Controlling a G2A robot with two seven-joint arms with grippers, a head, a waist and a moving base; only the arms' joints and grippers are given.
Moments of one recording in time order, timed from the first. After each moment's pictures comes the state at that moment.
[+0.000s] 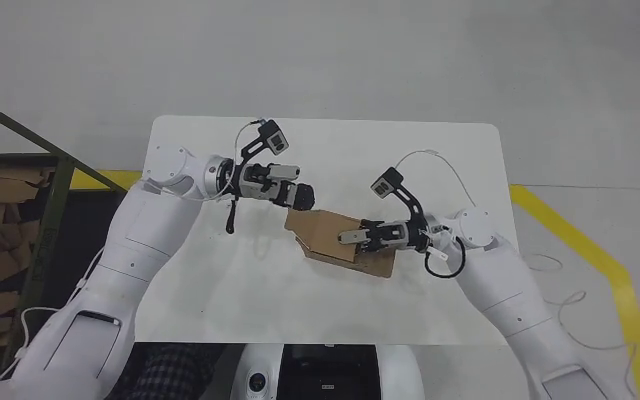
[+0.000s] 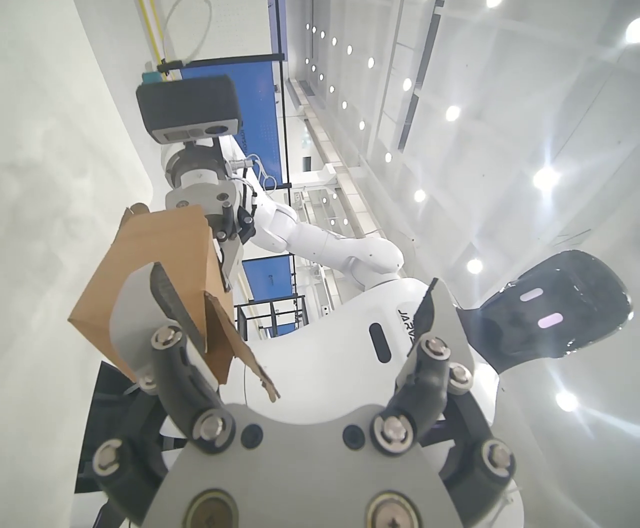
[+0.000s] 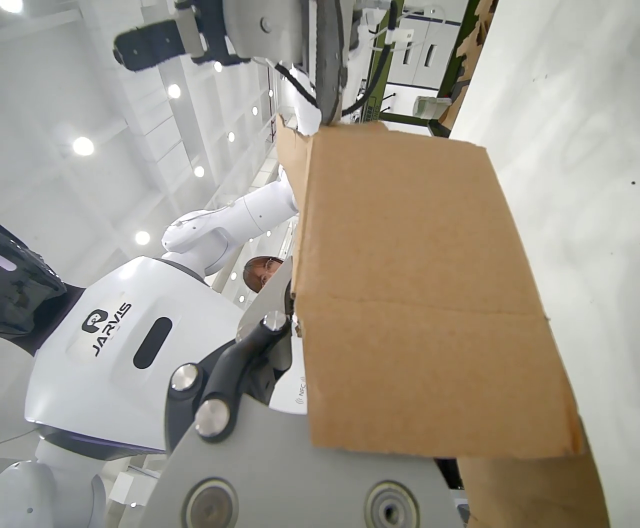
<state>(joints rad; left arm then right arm) 0.85 -1.06 -1.07 -1.28 -0.78 -0.11 -1.48 -1.00 -1.19 0.98 -1.28 0.69 -0.35 1.36</state>
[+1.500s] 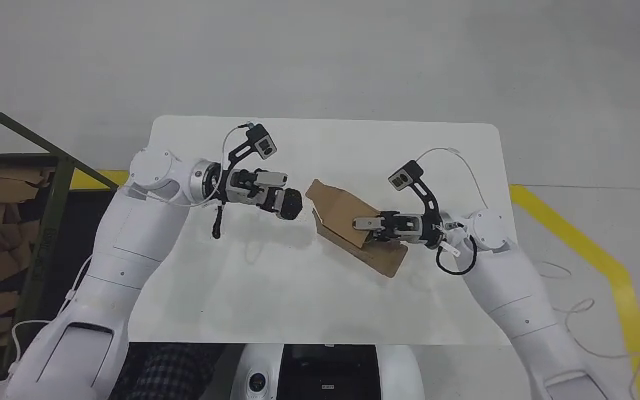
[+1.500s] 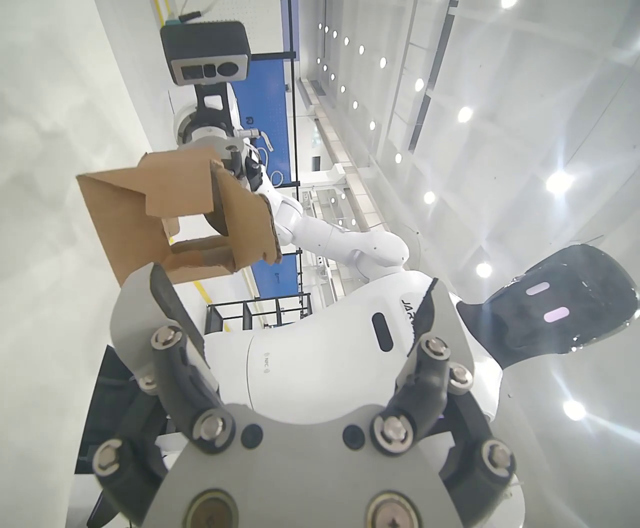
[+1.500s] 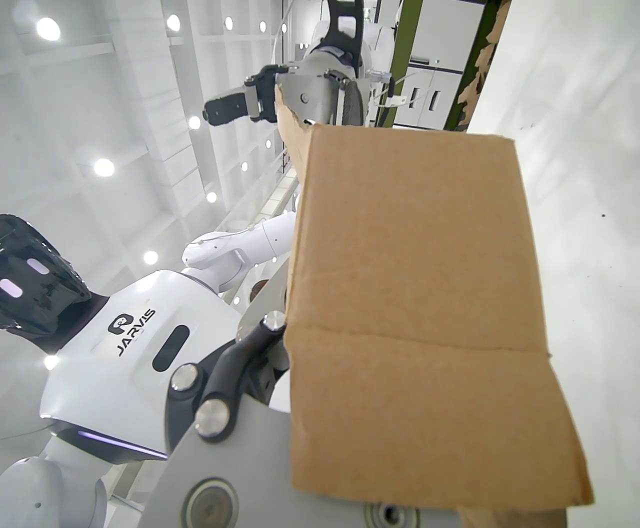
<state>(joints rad) 0.92 -1.03 -1.18 -1.35 -0.73 -0.06 -1.53 -1.04 -1.18 1.06 -1.27 0.72 -0.37 1.35</state>
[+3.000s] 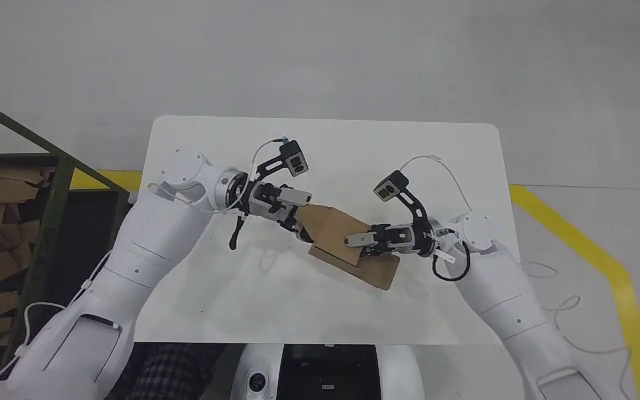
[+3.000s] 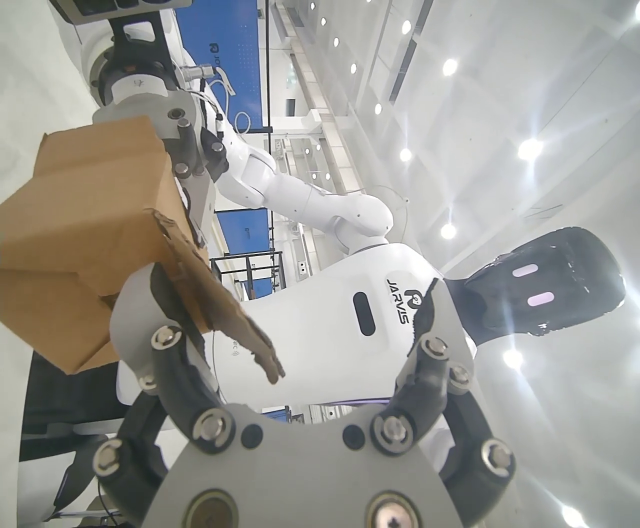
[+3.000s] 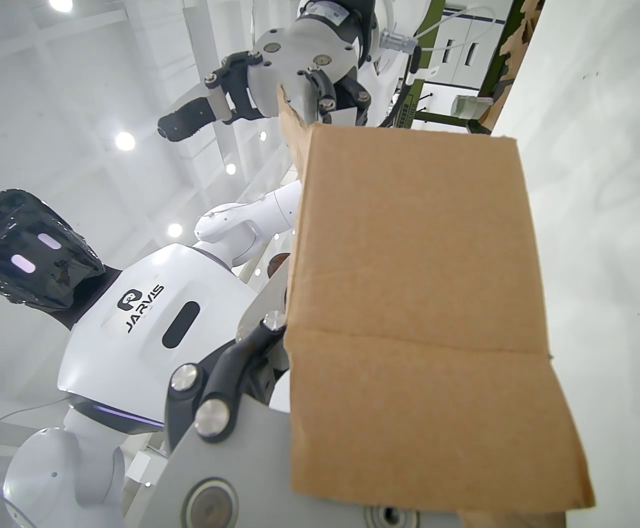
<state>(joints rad) 0.85 -1.04 -1.00 -1.36 -0.84 -0.04 -1.54 -1.03 -1.21 1.00 -1.25 0.79 -0.37 1.45</state>
